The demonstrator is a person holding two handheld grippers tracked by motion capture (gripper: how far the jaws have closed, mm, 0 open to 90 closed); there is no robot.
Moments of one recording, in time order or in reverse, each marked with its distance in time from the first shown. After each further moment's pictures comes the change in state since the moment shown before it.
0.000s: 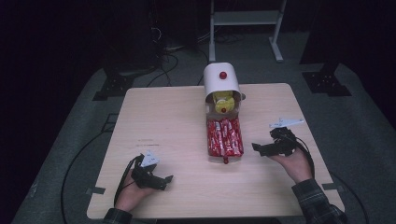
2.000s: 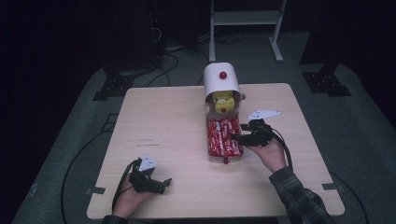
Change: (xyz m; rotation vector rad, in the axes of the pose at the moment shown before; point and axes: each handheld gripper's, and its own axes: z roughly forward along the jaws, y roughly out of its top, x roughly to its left) left arm -0.007 -0.008 -0.009 0.000 0.019 -0.014; right arm 0.040 0.044 0.035 -0.092 0.132 -0.045
